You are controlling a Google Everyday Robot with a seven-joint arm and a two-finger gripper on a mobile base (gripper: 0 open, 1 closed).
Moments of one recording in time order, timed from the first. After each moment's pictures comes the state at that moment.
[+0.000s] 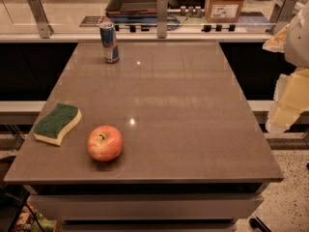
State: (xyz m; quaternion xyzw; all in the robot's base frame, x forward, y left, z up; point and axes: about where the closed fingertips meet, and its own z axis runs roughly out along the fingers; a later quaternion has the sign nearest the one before) arm 0.438 -0.214 0.985 -0.60 0.78 -0.04 0.17
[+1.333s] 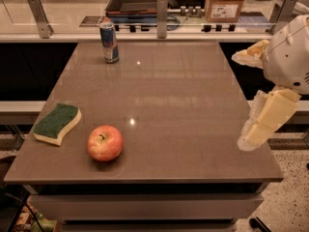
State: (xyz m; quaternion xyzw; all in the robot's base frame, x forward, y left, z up) arm 0.417 -0.152 0.975 -0.64 0.73 0.06 0.26
